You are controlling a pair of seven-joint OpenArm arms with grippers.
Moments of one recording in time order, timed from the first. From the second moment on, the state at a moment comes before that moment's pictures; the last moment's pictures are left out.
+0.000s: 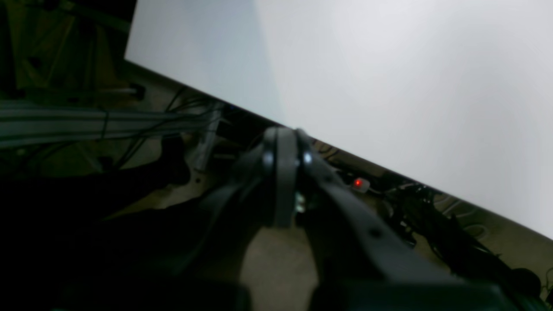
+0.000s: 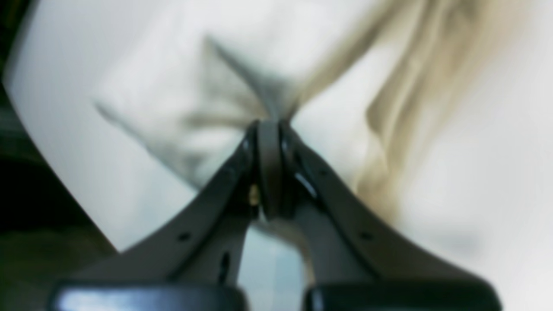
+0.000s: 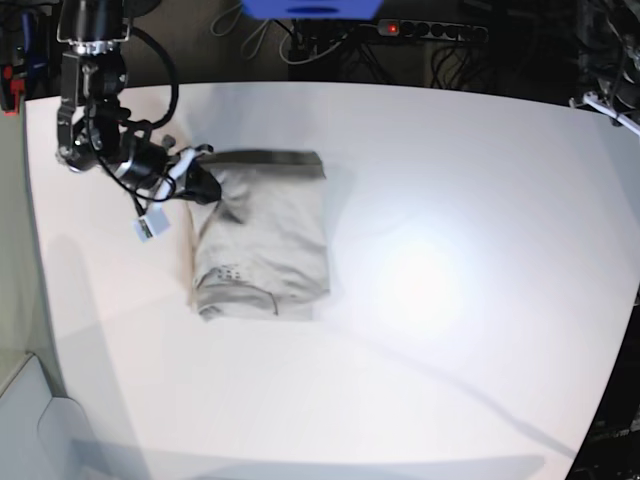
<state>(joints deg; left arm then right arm) 27.4 -11.4 -46.6 114.5 -18.2 -16.9 63.4 -9.0 12.8 11.0 88.4 37.8 39.3 -50.0</state>
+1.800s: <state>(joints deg) 3.4 -9.3 12.1 6.9 -12.0 -7.6 -4.2 -14.2 11.9 28.8 17.1 -12.4 39.0 10.0</state>
